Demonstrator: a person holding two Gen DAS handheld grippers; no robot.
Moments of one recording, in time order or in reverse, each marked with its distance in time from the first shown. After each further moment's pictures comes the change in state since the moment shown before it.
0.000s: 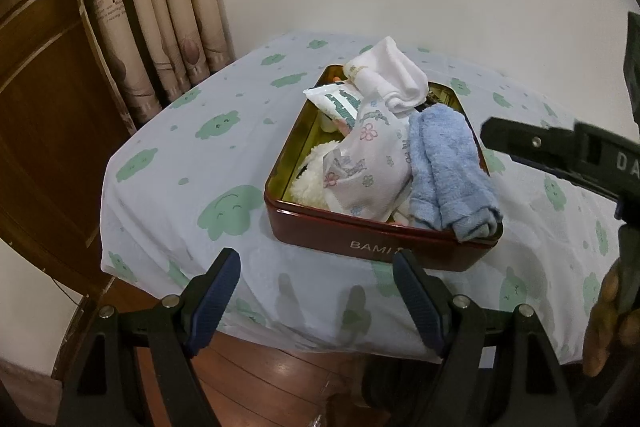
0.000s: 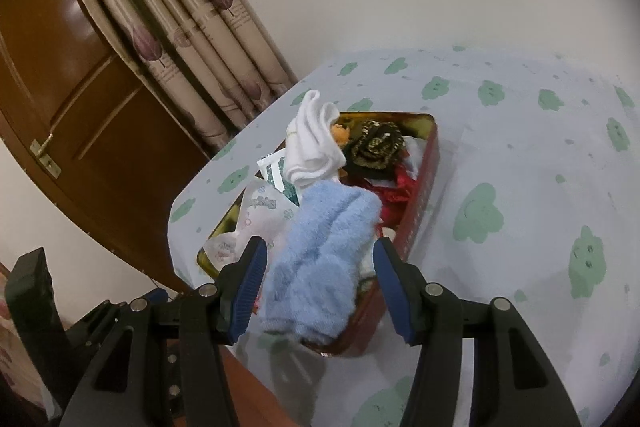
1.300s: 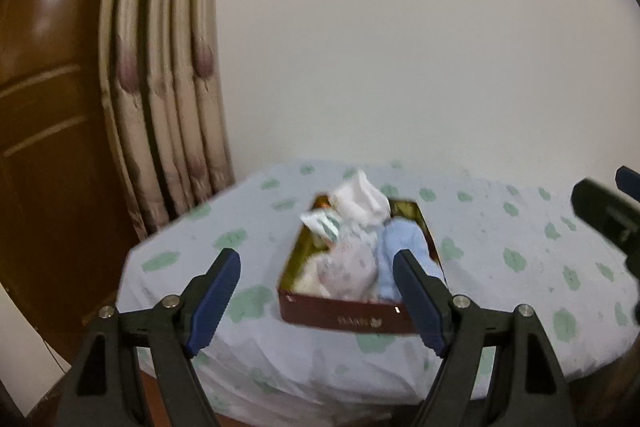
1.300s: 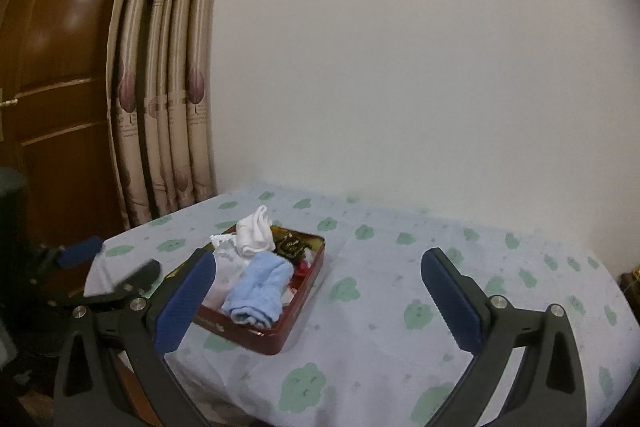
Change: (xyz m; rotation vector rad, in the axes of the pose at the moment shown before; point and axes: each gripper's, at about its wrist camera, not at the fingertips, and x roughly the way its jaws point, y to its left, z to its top) left arm -0.079 0.006 -0.017 0.038 -0.432 -0.063; right arm -0.142 0.092 -0.075 -0.259 -0.511 -0.477
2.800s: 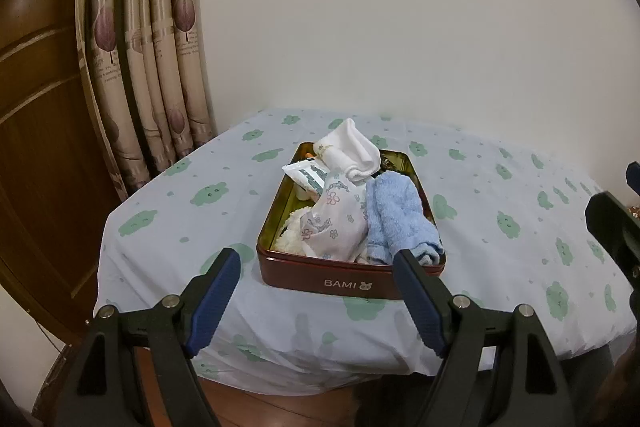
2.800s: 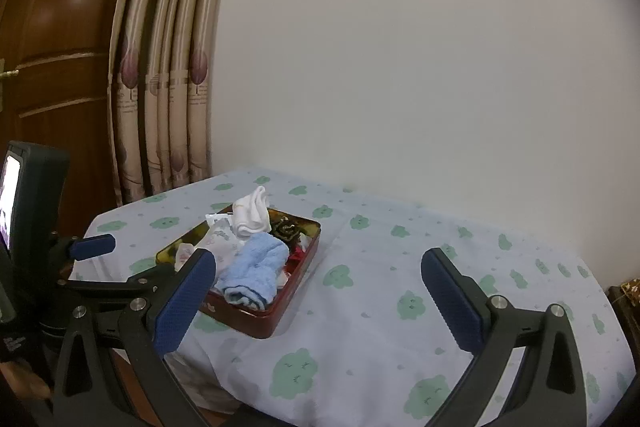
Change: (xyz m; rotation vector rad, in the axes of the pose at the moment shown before) left arm 0.022 0.000 -0.005 -0.011 0.156 -0.047; right arm 0.001 0.011 -0.011 -0.072 0.031 -0.032
